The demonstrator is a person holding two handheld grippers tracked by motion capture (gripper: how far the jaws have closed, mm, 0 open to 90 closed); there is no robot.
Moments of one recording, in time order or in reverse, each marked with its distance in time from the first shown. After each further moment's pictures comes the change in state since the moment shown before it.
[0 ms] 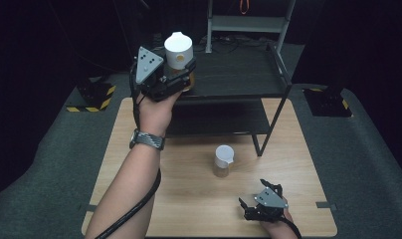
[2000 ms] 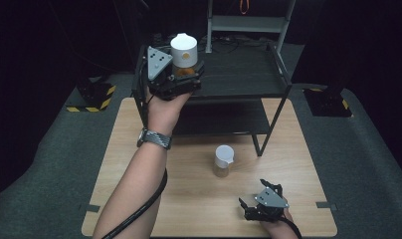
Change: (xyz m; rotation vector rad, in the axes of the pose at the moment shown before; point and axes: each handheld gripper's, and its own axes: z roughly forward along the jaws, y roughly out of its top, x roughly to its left) left arm -0.016 0.001 0.007 0.032 0.043 -0.032; right arm -0.002 -0.001 0.000 -0.004 0.009 0.002
